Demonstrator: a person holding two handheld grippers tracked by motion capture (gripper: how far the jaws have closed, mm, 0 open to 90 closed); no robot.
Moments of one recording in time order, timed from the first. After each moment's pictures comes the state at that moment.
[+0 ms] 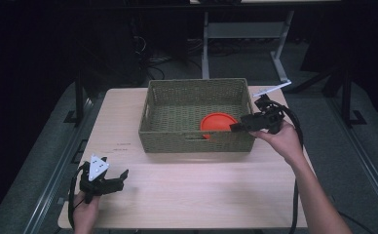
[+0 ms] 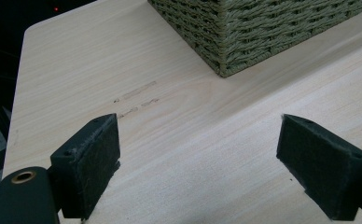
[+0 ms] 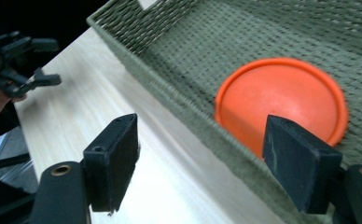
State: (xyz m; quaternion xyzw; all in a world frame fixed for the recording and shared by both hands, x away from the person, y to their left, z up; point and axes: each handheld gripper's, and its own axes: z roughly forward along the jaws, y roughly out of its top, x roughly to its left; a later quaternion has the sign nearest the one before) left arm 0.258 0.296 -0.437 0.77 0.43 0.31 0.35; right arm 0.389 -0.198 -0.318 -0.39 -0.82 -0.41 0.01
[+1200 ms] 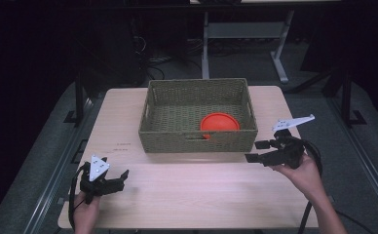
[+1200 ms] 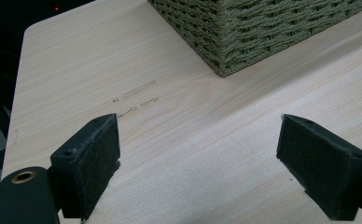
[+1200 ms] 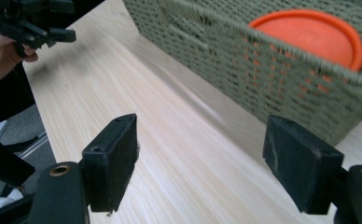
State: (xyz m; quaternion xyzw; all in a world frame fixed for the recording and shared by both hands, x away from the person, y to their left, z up) left arm 0.257 0.295 -0.438 0.77 0.43 0.32 0.36; right arm 0.313 -0.236 -0.356 -0.38 -0.82 -0.43 0.00
